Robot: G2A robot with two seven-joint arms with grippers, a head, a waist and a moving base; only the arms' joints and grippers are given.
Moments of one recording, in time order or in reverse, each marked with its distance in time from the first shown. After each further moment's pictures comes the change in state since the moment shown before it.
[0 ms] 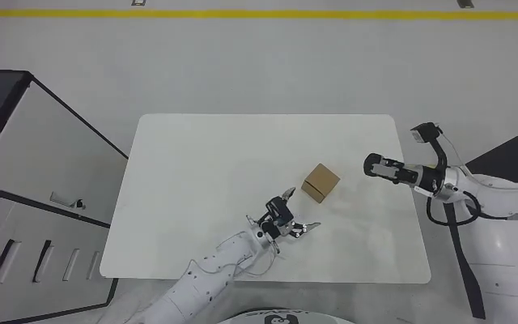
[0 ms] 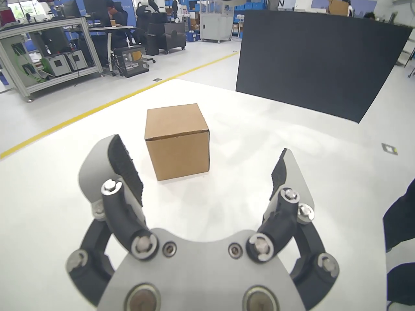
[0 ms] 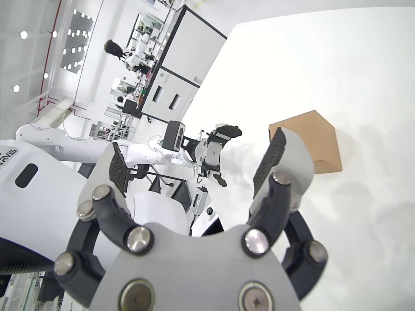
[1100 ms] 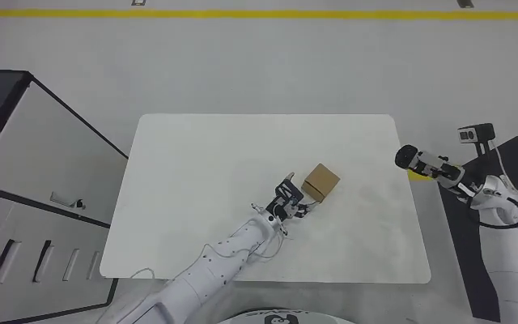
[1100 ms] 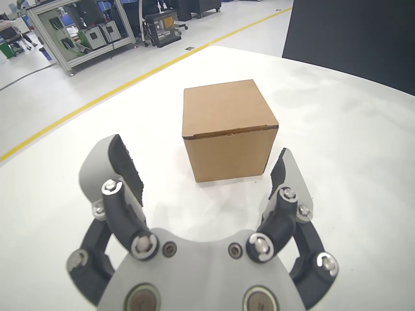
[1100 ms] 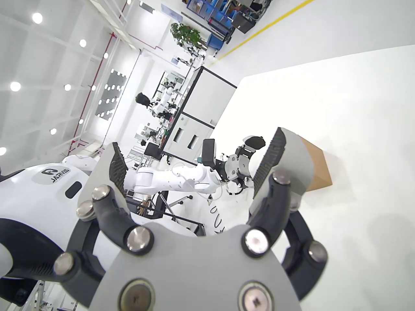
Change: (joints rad) left arm -0.116 -0.086 0.055 0.153 -0.074 0.192 -0.135; right arm -0.049 0.028 0.128 0.116 0.240 -0.046 0.001
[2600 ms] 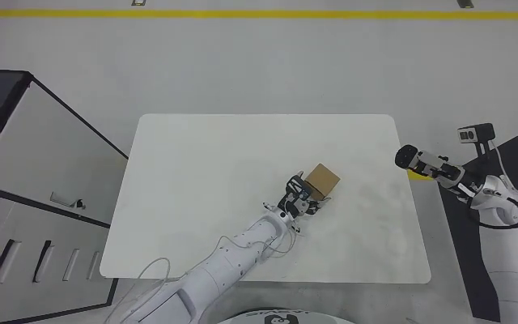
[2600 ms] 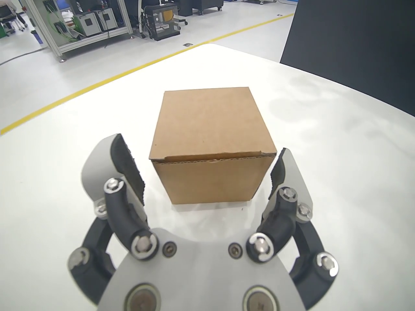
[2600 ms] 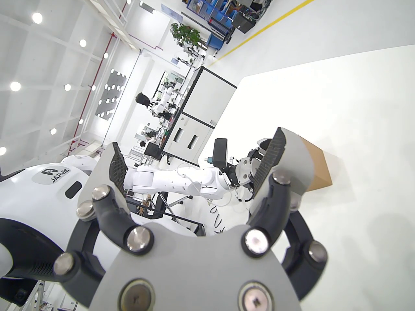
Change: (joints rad) left arm -0.099 -0.138 0.066 0.245 -0.143 0.014 0.075; right arm 0.000 0.000 0.000 0.000 0.000 0.000 0.000
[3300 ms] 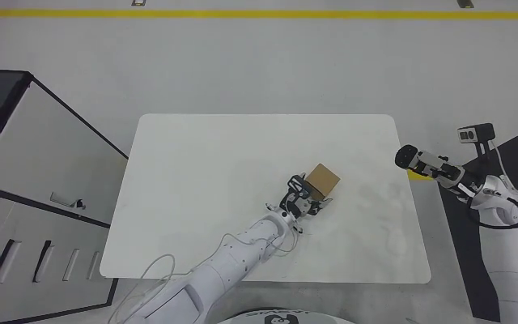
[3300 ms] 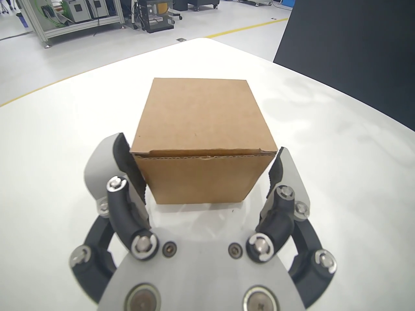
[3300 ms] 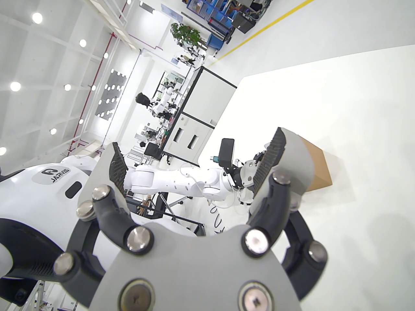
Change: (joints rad) left arm -0.031 -0.052 0.003 0.112 -0.050 -0.058 0.040; right arm 0.000 0.000 0.000 0.000 0.000 0.000 0.000
